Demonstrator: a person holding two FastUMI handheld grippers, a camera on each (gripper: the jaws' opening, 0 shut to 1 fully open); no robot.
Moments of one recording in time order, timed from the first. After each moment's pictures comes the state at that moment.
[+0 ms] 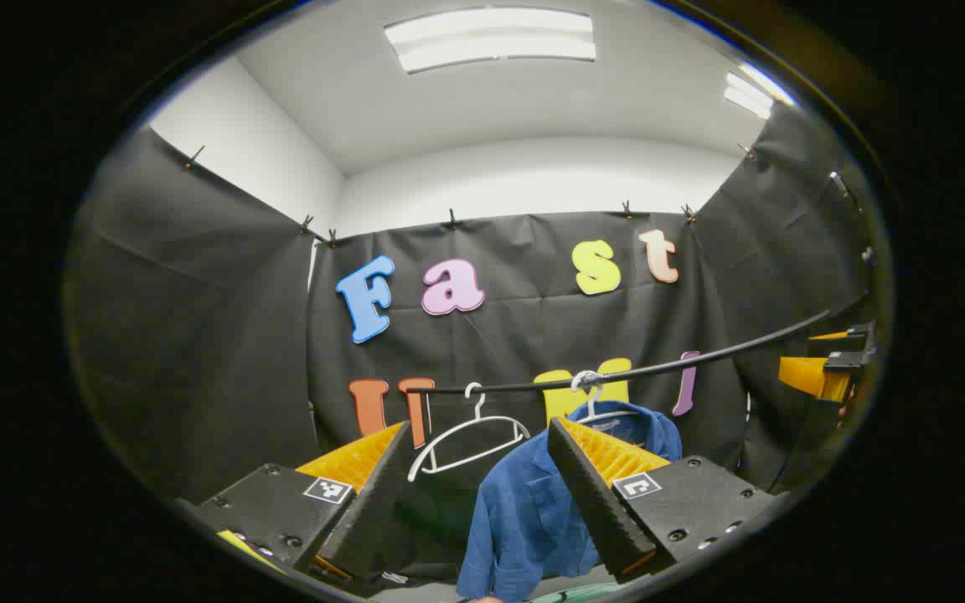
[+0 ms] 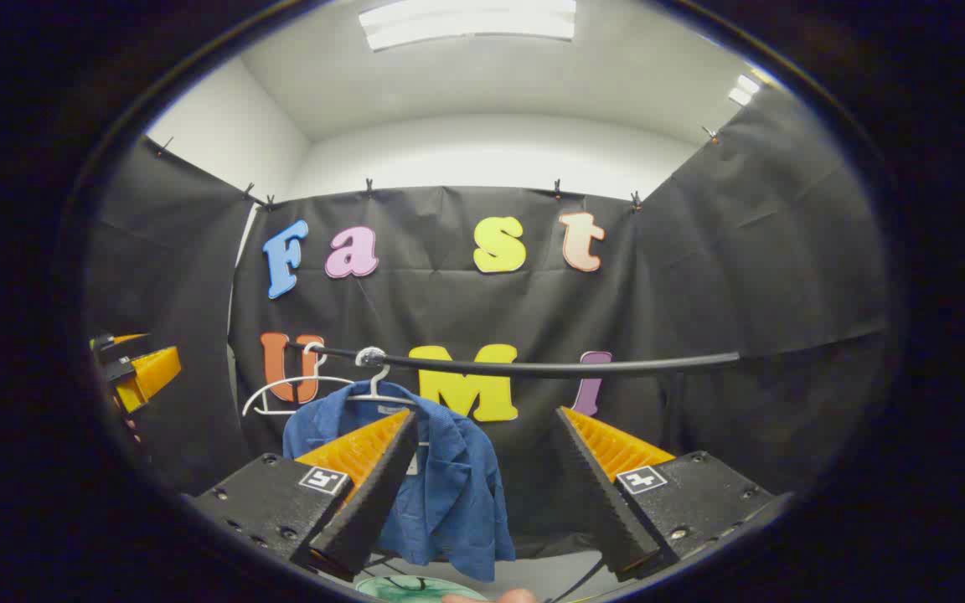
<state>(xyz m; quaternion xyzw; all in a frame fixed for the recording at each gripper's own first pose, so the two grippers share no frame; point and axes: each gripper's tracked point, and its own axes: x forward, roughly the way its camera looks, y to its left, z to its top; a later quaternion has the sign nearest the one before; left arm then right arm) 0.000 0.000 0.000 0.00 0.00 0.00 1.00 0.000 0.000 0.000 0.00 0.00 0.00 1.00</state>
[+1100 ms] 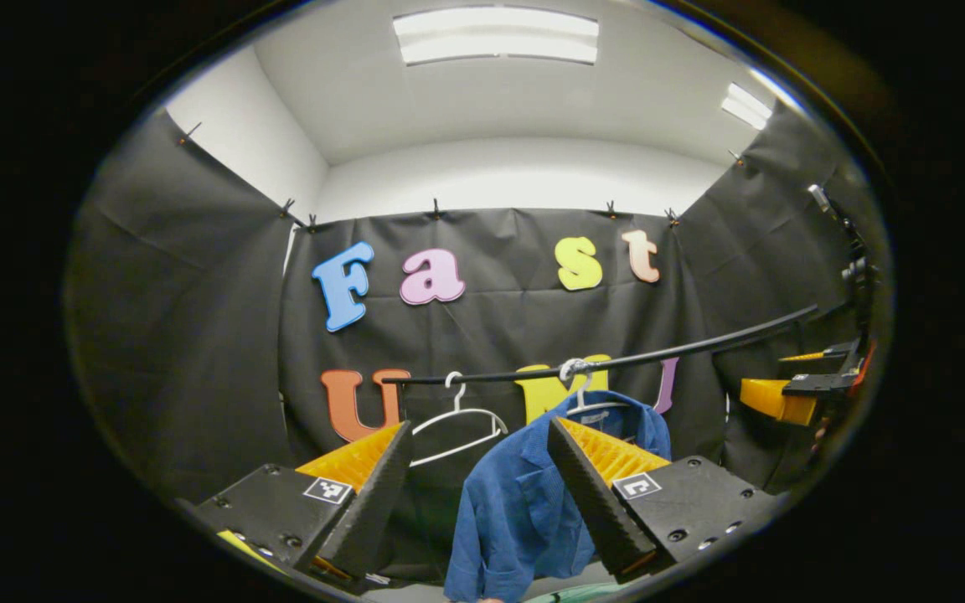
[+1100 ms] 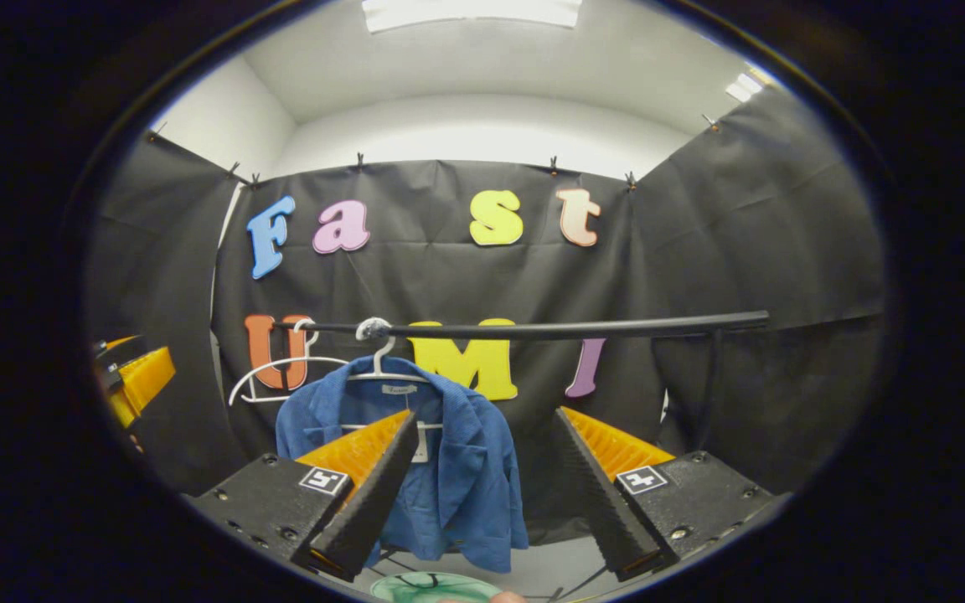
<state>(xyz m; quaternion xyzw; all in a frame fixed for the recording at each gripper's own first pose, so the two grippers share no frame) 0.022 0.001 -0.039 -0.02 0.01 -0.05 1.00 0.027 0.048 -0.045 0.00 0.04 -0.04 1.00</state>
